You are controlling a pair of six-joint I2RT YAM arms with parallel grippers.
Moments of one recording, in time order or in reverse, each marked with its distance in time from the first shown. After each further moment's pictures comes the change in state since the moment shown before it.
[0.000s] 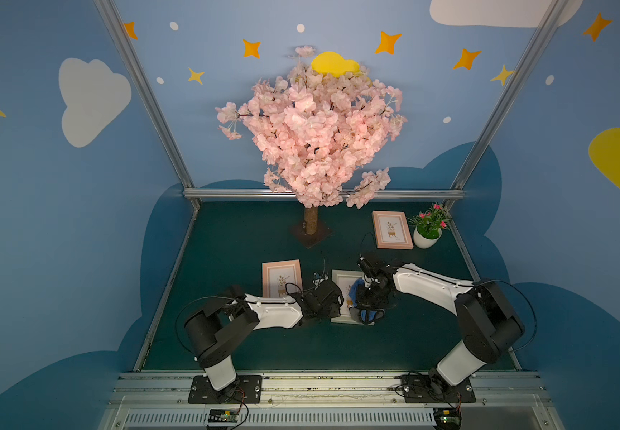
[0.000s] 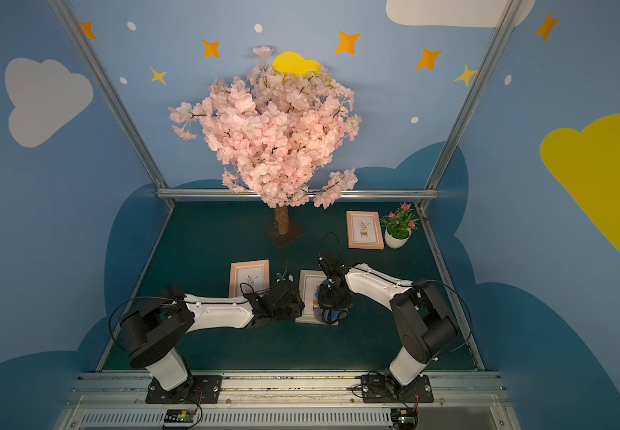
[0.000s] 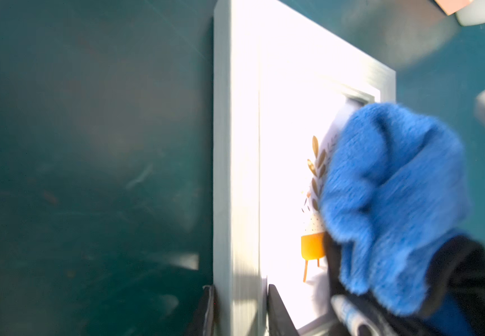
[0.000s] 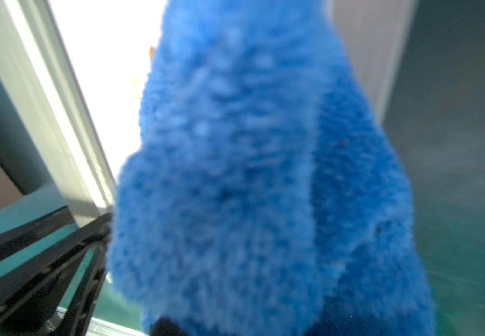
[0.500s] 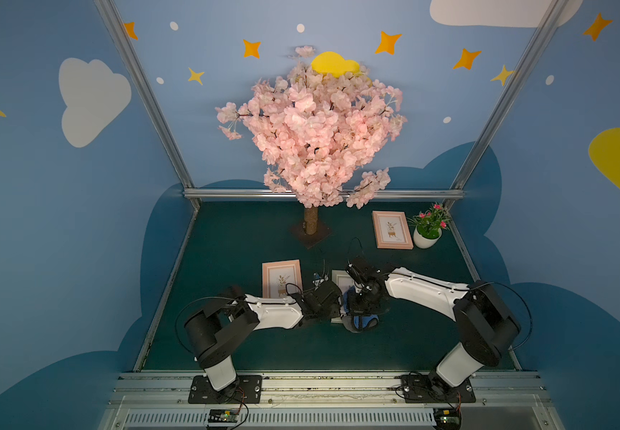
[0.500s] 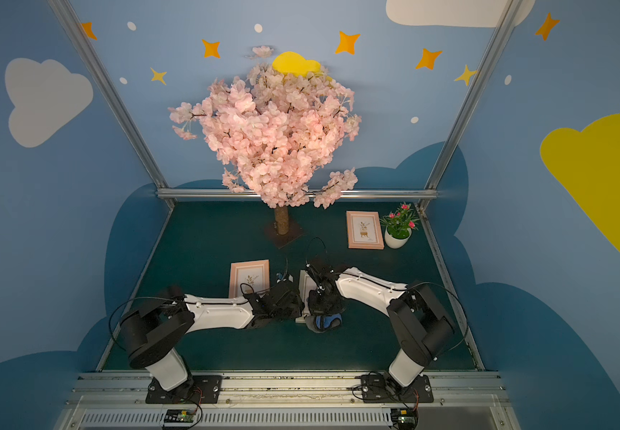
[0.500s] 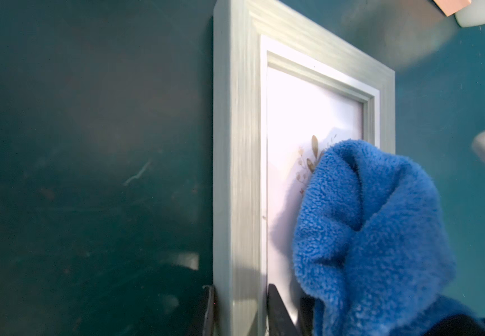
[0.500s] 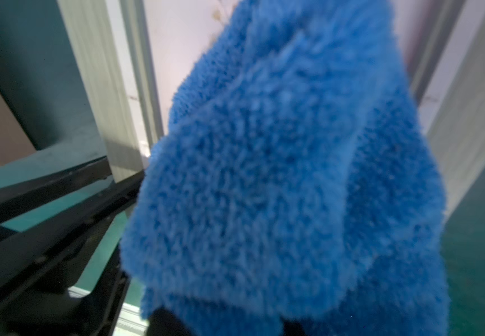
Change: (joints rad) left arm 0.000 0.000 0.000 0.000 0.000 -0.008; right arm 0.109 0.024 0.035 -0.009 -0.017 0.043
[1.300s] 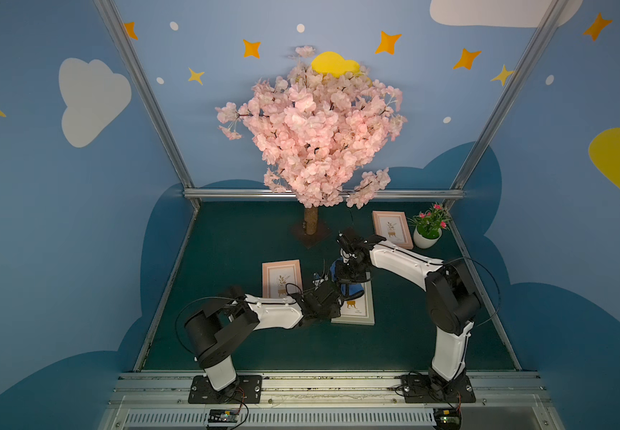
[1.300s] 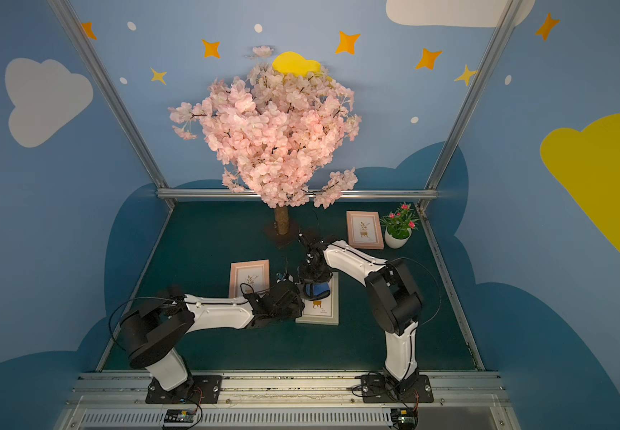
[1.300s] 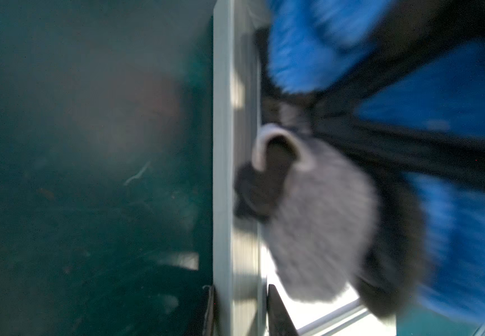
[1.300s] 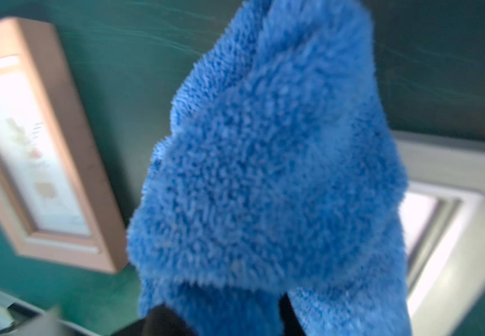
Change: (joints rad) left arm 0.000 0.000 0.000 0.002 0.001 0.000; right arm -0.083 0.311 0.408 -0.027 0.038 -0.113
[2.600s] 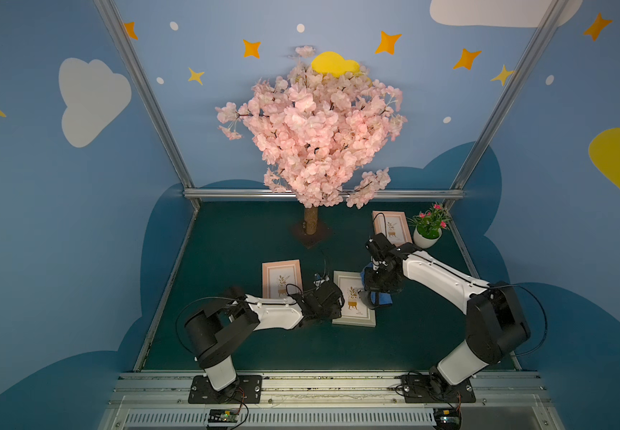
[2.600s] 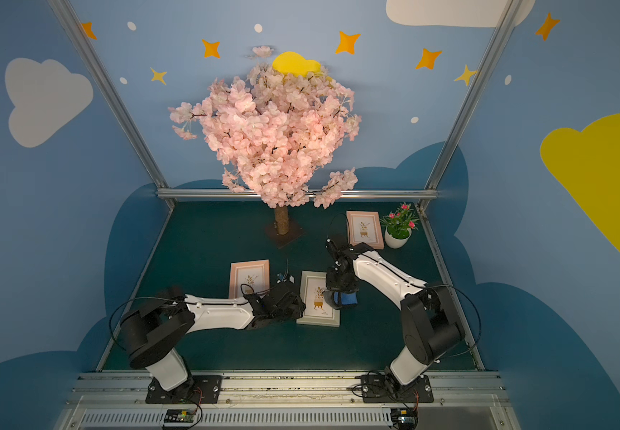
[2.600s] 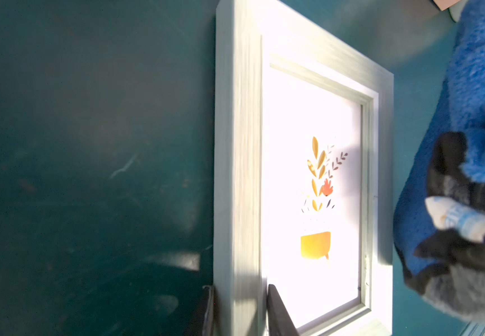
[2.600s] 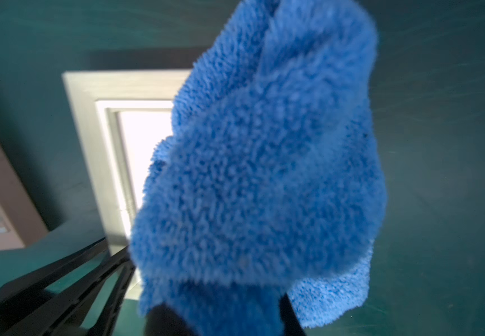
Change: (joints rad) left arm -0.004 0.001 -0.003 0.010 0.011 -0.002; right arm -0.066 -0.331 -0.264 -0.080 0.097 -0.029
